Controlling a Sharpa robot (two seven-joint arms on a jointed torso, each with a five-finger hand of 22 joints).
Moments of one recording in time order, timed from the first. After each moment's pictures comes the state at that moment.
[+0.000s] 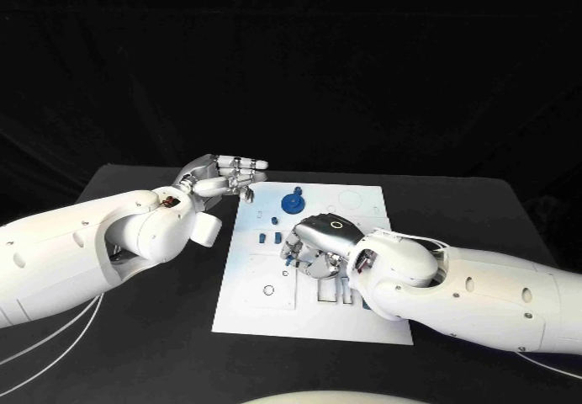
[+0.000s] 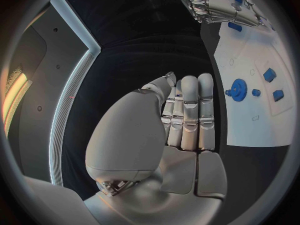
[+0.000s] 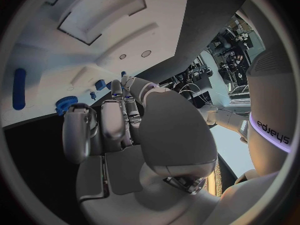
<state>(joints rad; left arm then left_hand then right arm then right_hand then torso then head) 1.19 -0.92 0.03 1.61 -0.11 -0.27 0.22 1.50 -0.17 0.38 0.10 0.10 1.05 0.16 0.07 0.16 1.18 0.09 0.20 0.19 1.23 0.01 0.93 0.54 0.16 1.05 0.10 0.91 0.75 1.14 -0.68 -0.13 1.70 -1.67 -0.36 -0.19 1.43 -0.12 0.53 0.00 0.21 1.18 0.13 0.10 0.11 1.24 0.07 0.09 0.08 1.47 -0.01 1.20 1.10 0.06 1.45 0.09 1.36 1.31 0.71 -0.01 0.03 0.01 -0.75</state>
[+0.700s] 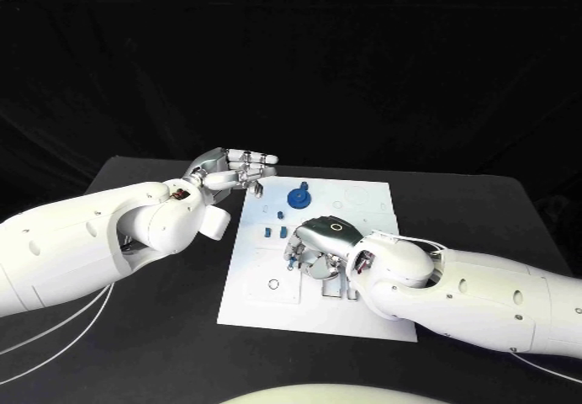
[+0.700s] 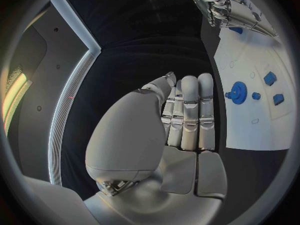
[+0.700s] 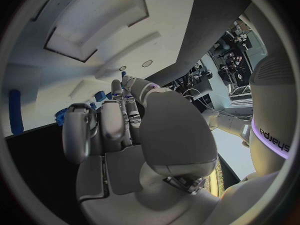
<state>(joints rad) 1.19 -0.91 0.03 1.61 -0.11 -0.26 0.22 1.50 -0.17 0.38 0.10 0.10 1.05 0.16 0.07 0.16 1.18 0.09 0.20 0.19 1.23 0.01 0.93 0.54 0.16 1.05 0.10 0.91 0.75 1.11 -0.65 -0.13 1.65 -1.68 -0.33 -0.19 1.42 -0.13 0.53 0.00 0.21 1.18 0.13 0.09 0.12 1.25 0.07 0.08 0.08 1.47 -0.01 1.20 1.10 0.06 1.45 0.09 1.36 1.31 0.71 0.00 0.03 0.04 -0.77</state>
